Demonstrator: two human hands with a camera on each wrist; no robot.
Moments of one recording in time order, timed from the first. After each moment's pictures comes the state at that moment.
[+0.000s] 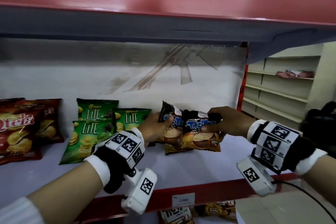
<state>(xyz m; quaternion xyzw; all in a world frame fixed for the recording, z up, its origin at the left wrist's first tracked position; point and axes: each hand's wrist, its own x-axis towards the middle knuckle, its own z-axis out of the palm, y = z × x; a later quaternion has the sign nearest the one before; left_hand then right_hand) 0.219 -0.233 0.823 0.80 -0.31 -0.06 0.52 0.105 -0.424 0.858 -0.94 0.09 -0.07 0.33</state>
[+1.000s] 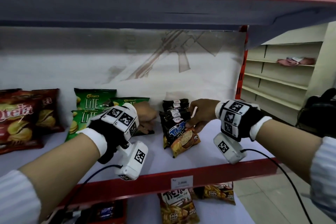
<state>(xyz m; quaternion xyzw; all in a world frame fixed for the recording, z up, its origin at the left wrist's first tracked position) 0.238 -0.225 0.841 0.89 -0.17 -0.21 0.37 0.167 -0.415 0.841 -0.92 0.13 0.06 0.35</state>
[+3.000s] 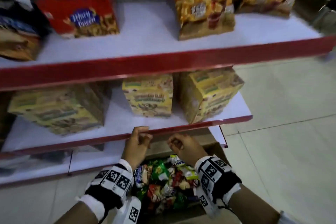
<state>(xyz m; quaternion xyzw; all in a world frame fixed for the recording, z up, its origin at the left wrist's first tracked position) 0.077 -0.075 0.188 0.80 -0.03 -0.24 0.55 0.005 -0.240 0.167 -0.89 0.14 0.10 0.43</state>
